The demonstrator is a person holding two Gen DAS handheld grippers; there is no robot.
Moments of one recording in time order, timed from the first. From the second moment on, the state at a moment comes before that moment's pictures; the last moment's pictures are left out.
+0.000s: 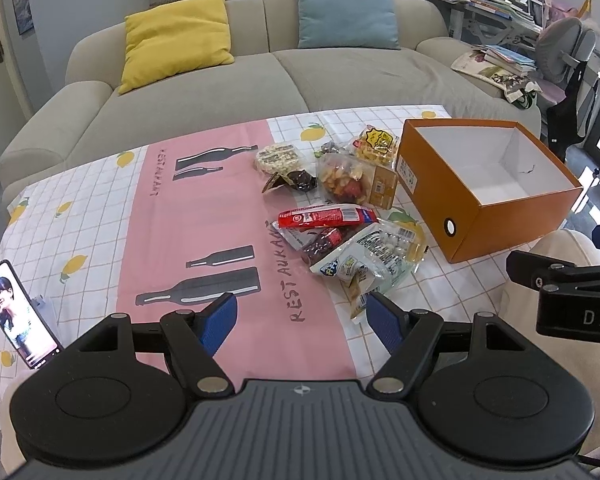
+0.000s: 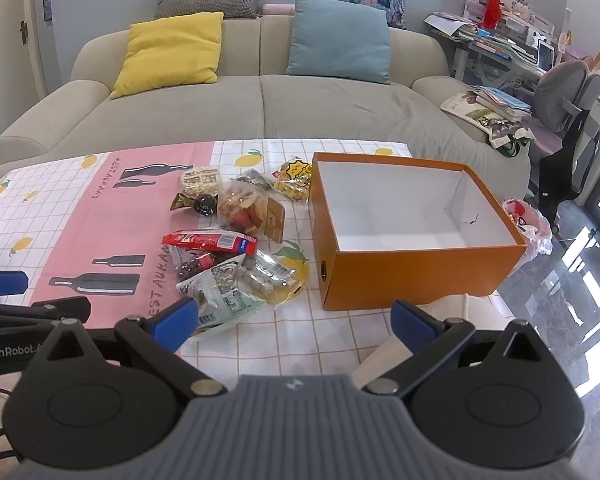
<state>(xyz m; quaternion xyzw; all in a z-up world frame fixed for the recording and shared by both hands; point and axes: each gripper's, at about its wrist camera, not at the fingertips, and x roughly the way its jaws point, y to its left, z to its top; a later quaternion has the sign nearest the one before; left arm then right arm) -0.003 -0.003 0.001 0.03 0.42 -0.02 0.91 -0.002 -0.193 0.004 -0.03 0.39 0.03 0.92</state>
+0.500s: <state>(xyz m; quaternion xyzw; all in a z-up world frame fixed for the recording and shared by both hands) -0.003 -0.006 0.003 0.03 0.42 -0.03 0.91 -0.003 -0.195 0.005 -0.03 0.39 0.01 0.92</state>
